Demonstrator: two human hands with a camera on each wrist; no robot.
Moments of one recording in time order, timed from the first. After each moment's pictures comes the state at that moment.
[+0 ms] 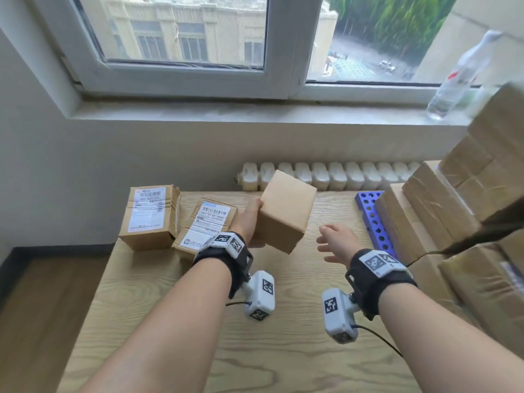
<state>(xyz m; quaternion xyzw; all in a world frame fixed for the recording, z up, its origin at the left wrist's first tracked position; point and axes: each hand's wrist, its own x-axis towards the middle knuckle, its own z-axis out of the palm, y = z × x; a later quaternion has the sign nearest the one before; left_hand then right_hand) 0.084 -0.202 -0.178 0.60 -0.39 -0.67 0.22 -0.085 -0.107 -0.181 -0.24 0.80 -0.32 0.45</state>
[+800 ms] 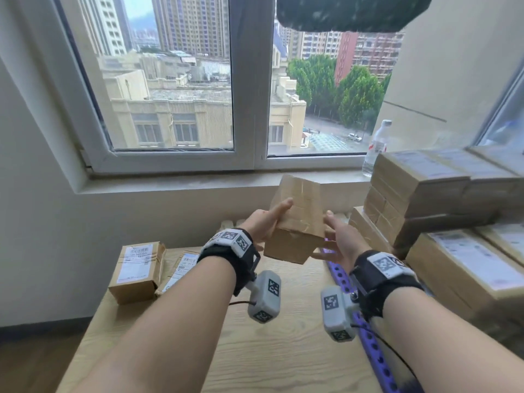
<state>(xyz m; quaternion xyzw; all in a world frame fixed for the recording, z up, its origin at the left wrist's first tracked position) 0.023 -0.140 -0.034 0.45 -0.62 -0.62 0.16 -0.122 -0.033 -0.044 -0.24 0.67 -0.55 0.44</state>
